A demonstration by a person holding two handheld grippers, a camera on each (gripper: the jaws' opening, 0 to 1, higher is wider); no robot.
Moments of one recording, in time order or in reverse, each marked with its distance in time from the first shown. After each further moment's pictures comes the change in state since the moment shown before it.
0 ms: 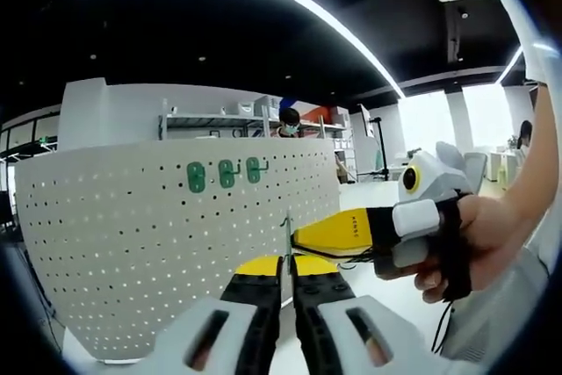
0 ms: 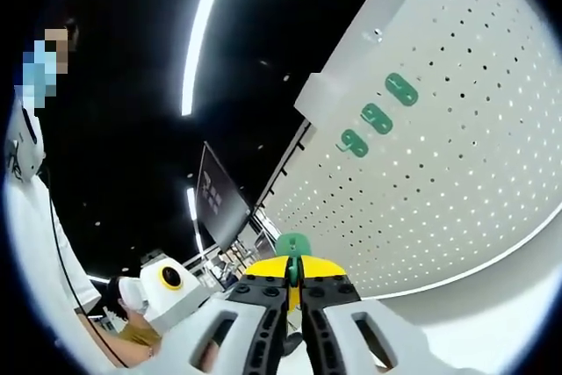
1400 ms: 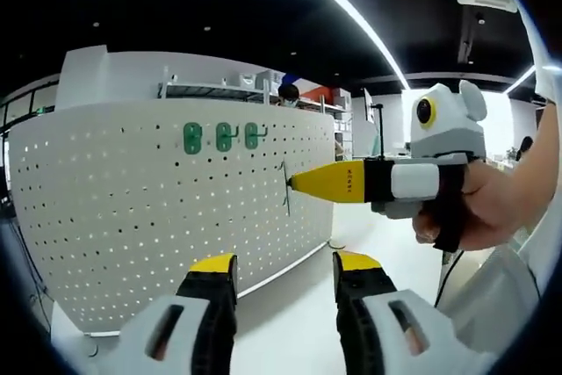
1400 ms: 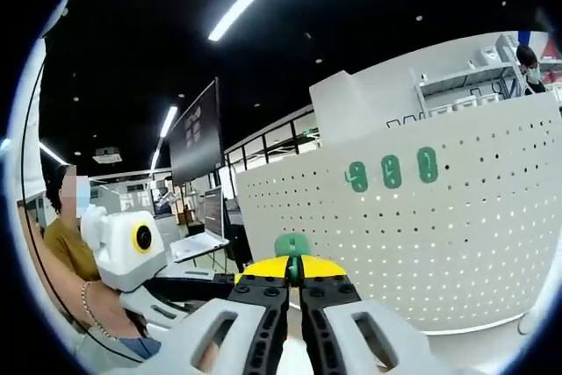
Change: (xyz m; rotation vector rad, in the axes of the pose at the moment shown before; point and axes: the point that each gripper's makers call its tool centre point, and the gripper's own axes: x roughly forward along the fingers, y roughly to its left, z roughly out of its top) left arm -0.002 -0.002 -0.030 -0.081 0.130 -0.013; right arm 0.000 -0.010 0.028 -0.539 0.120 -0.175
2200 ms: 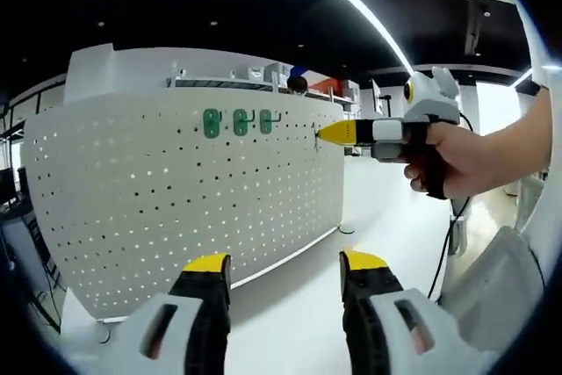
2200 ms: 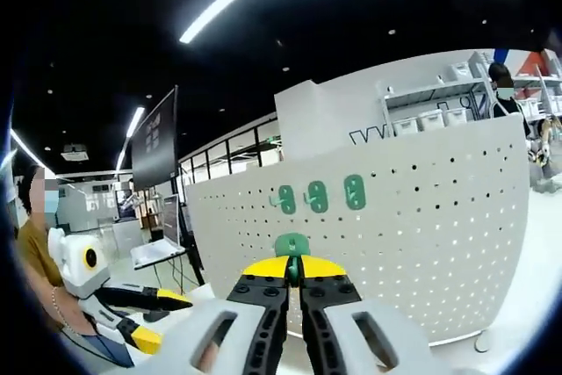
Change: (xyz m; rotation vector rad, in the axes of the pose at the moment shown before) left arm -0.026 0.014 -0.019 0.016 0.035 0.059; right arm -0.014 -0.072 0.029 -0.037 -0.036 -0.182
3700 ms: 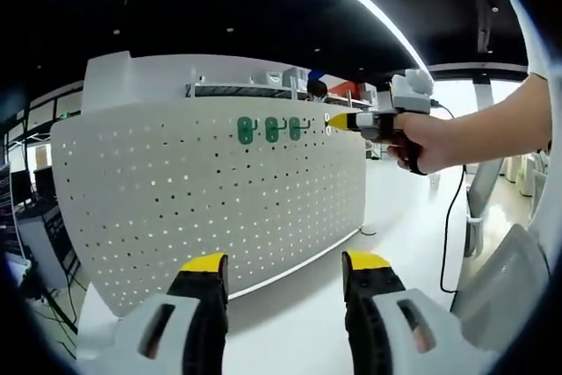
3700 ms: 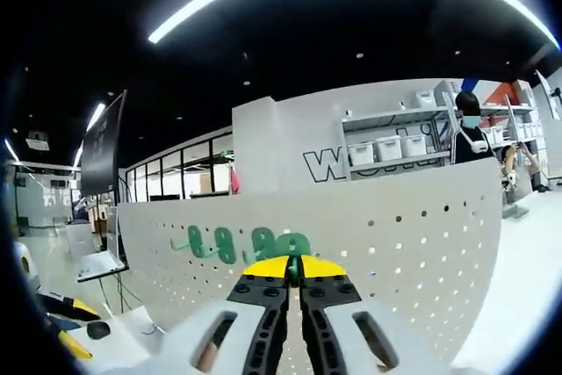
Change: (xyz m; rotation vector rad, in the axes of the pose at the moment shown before) left arm -0.019 0.028 0.004 0.002 -0.021 0.092; right arm 0.044 -0.087 0.045 -0.069 -0.089 -0.237
